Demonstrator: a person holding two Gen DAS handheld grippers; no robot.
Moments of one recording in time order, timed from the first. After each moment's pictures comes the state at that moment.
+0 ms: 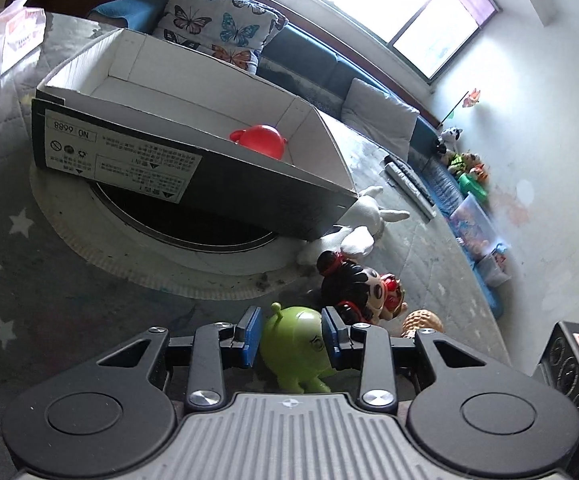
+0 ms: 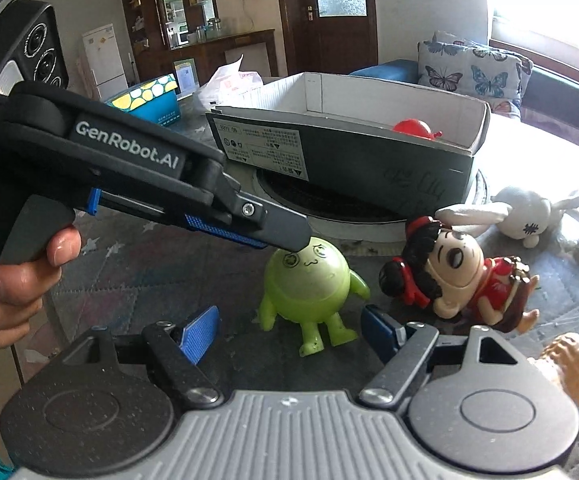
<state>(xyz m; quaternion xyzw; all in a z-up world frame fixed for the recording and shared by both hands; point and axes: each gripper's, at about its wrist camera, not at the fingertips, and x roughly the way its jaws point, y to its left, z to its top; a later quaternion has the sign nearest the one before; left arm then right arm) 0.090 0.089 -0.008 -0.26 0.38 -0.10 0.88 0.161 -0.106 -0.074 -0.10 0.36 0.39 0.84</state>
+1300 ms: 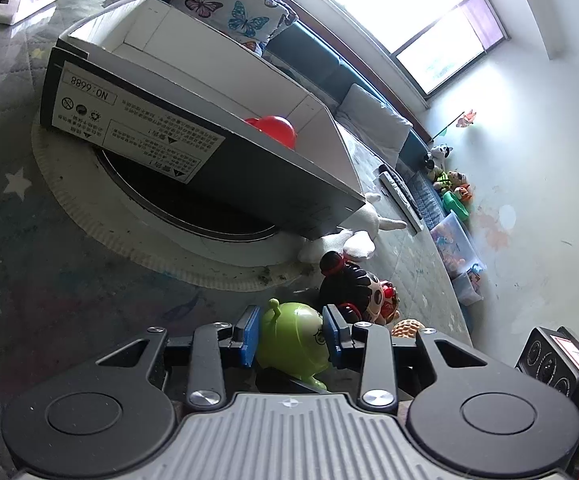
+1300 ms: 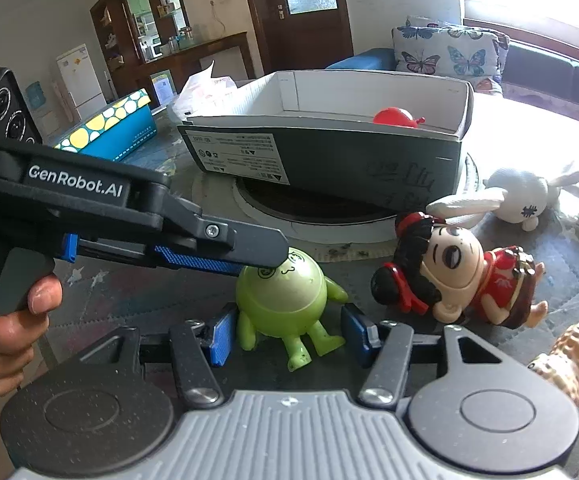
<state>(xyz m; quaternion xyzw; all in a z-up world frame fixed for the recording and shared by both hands) 0.091 0.106 -0.026 -0.32 0.38 -0.12 0.86 0.174 -0.100 -0.079 -0.06 0.38 0.36 0.85</state>
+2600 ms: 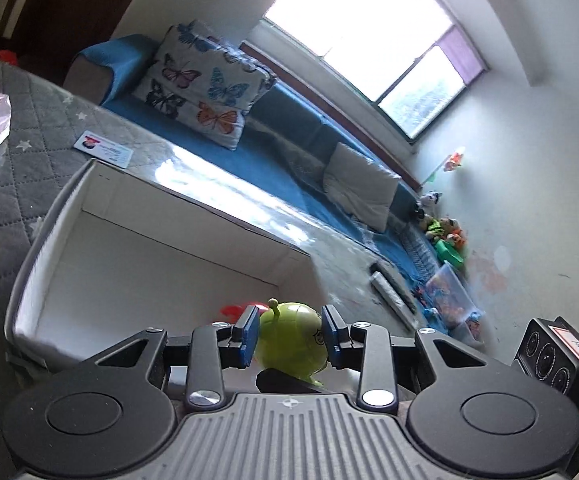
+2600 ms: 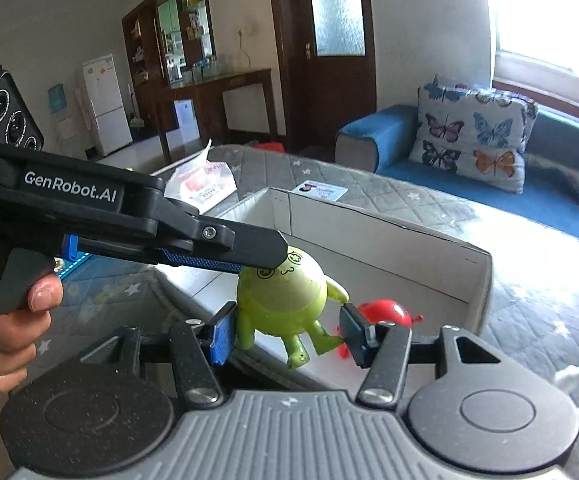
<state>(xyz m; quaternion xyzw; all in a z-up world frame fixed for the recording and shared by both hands) 0.203 0.163 0.053 -0.30 0.31 -0.11 0.89 0.301 -0.038 -0.001 -0.09 0.32 0.40 0.85</state>
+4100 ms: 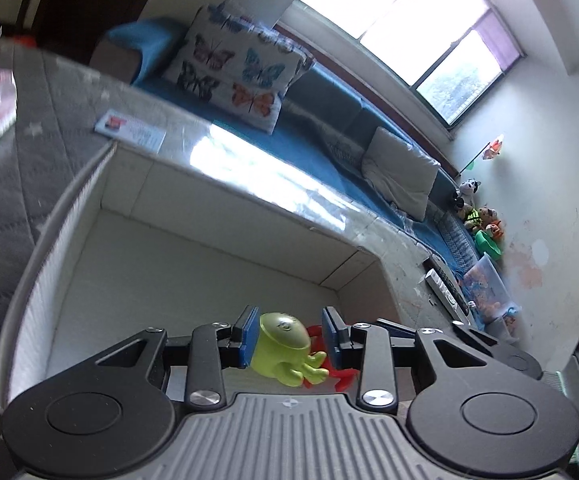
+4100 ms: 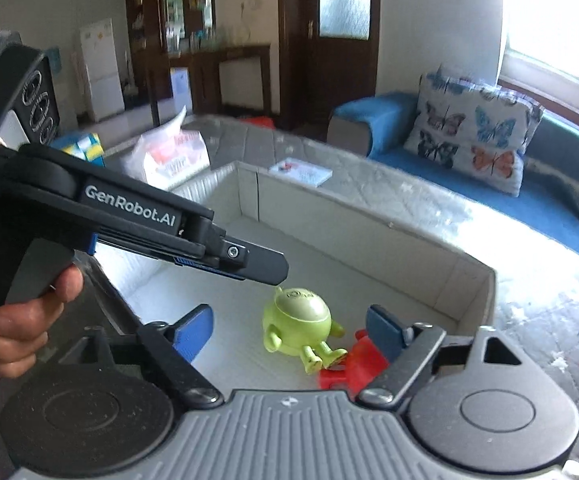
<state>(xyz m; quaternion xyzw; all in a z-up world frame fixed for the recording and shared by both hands) 0.244 0.172 0.022 -0.28 0.34 -0.07 0.89 0.332 -0.017 -0.028 -0.13 0.32 0.38 0.85</state>
